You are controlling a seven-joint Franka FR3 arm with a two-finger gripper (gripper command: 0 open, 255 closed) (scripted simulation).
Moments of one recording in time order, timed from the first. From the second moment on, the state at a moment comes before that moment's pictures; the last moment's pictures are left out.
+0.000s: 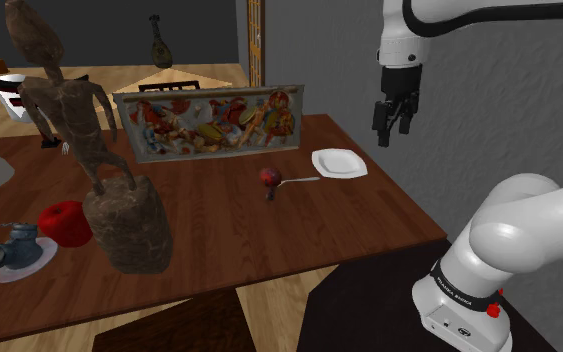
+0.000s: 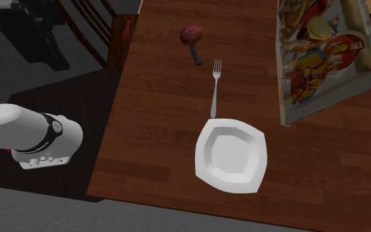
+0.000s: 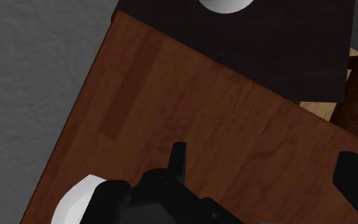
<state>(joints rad) -0.01 -0.76 0.02 -2.44 -0.01 1.47 0.02</state>
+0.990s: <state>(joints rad) -0.06 -0.40 0.41 -2.34 -0.02 1.78 0.64</state>
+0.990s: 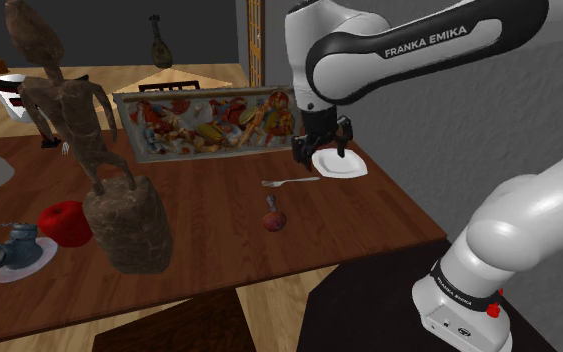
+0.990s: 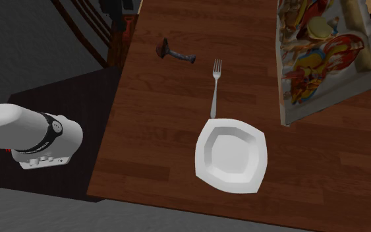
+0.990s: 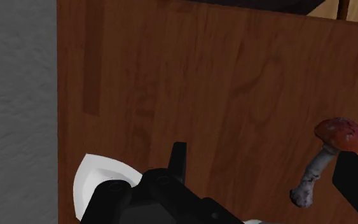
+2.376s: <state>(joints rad) 0.00 0.41 0.52 -1.81 -0.56 1.76 1.47</state>
